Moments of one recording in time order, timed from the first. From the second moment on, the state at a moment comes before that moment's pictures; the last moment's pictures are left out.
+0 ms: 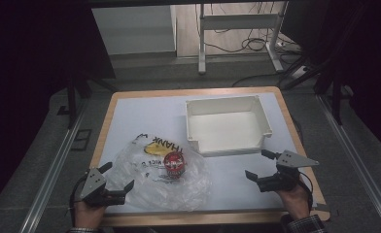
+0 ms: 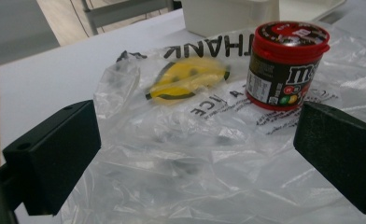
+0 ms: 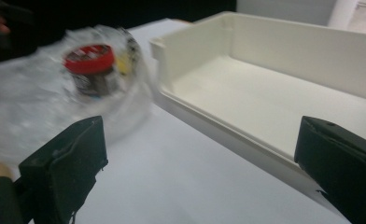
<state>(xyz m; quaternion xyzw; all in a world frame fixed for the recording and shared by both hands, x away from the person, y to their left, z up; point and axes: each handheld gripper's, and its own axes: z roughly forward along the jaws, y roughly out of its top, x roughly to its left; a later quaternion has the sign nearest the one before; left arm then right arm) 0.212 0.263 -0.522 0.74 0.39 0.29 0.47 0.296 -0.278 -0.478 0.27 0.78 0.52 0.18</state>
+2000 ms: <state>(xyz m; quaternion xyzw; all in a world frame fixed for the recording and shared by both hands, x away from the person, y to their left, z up) 0.208 0.261 -0.519 0.72 0.38 0.32 0.48 0.299 -0.260 -0.482 0.26 0.80 0.51 0.18</state>
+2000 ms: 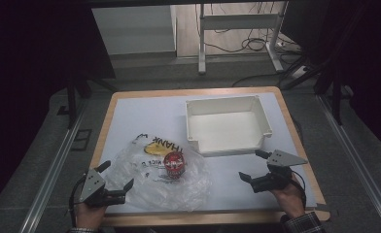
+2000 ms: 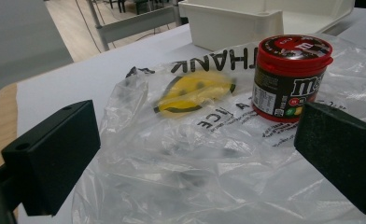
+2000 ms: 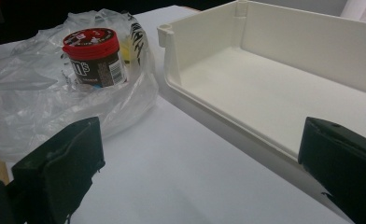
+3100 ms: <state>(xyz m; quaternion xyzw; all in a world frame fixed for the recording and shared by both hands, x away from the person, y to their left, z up) 0.209 0.260 -0.520 0.72 0.38 0.32 0.48 0.303 -0.242 -0.485 0.23 0.81 0.50 0.17</state>
